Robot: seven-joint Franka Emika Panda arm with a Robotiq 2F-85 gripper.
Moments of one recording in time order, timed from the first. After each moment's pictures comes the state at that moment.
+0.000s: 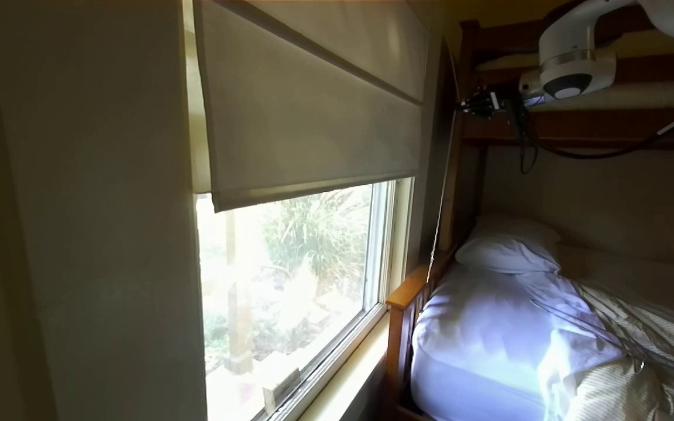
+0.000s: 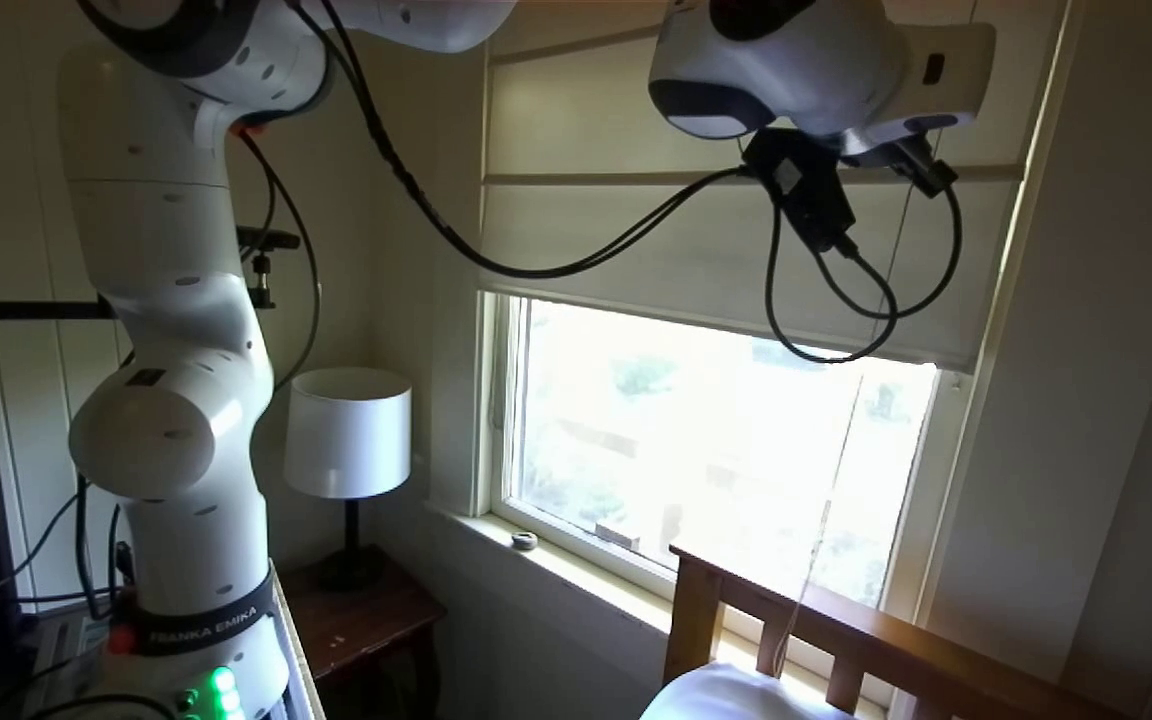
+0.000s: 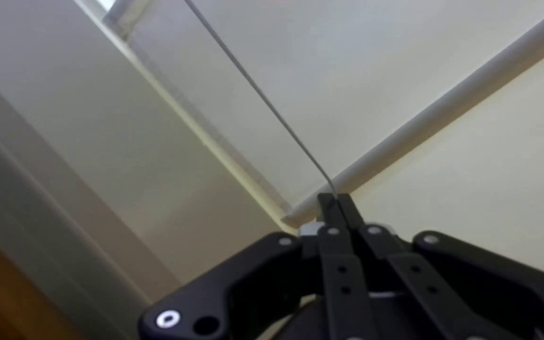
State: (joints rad) arm -0.33 -0.09 -0.29 -1.83 1.45 2.50 -0.90
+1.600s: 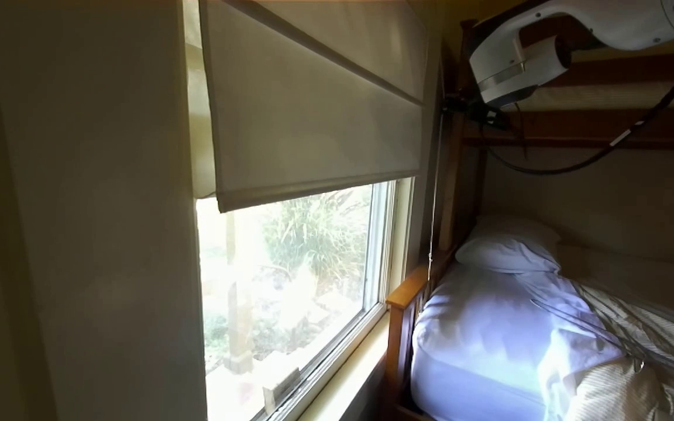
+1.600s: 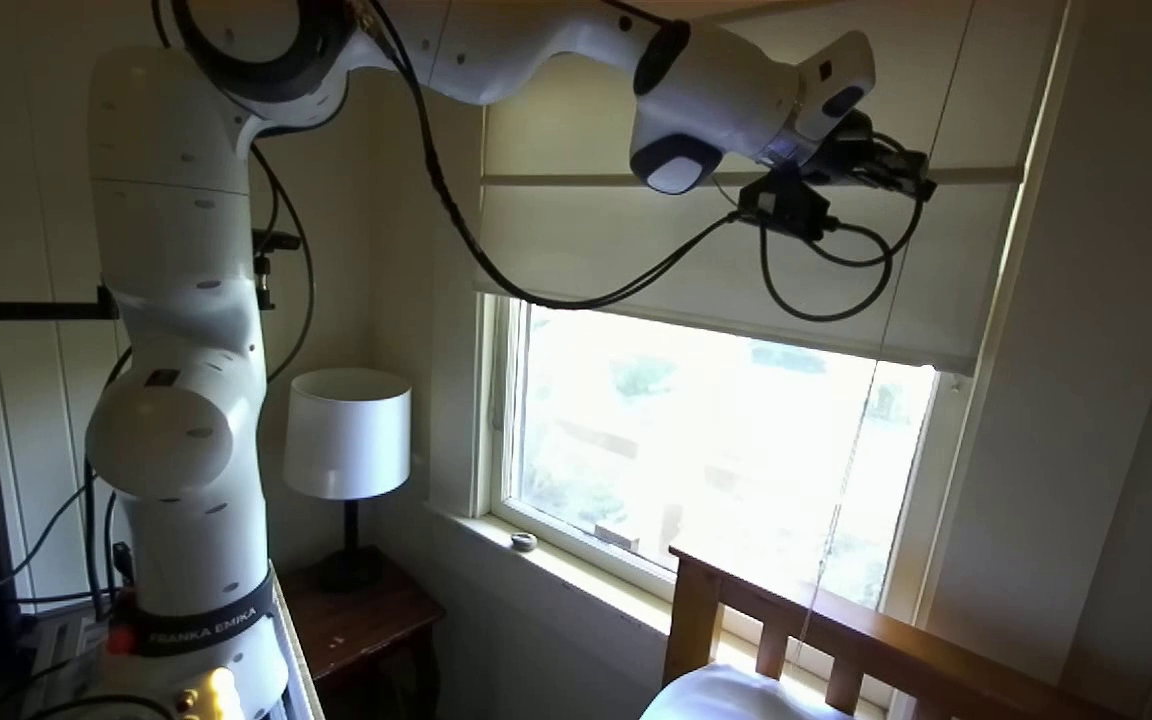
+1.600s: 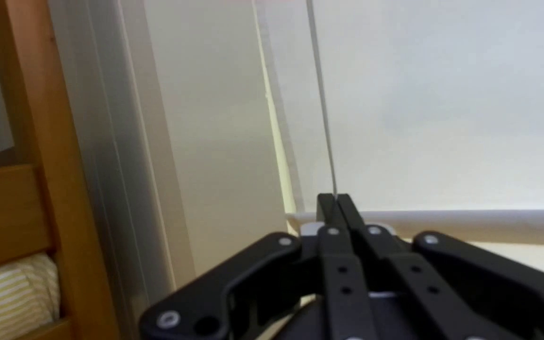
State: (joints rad) arm -0.22 -0.01 -0.11 -1.82 1.16 3.20 -0.99
